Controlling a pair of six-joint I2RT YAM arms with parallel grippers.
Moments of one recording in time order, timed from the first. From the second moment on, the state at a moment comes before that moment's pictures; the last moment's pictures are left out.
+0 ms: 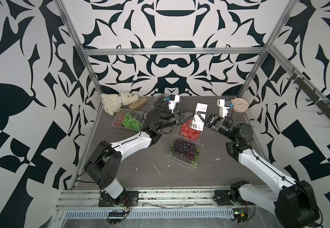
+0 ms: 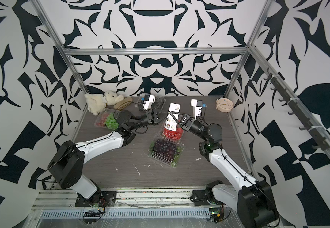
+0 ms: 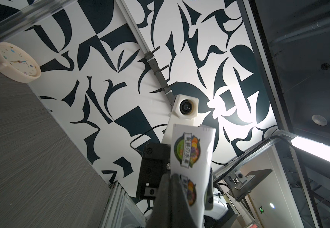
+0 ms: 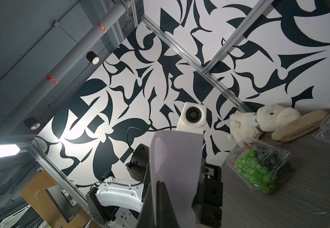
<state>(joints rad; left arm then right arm) -0.73 1.61 1.05 0.96 0.69 -1.33 0.31 1.09 0.63 0.97 -0.77 1.27</state>
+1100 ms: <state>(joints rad) -0.70 1.63 0.99 1.19 0.68 -1.48 0.31 1.07 0.63 0.91 -0.77 1.23</state>
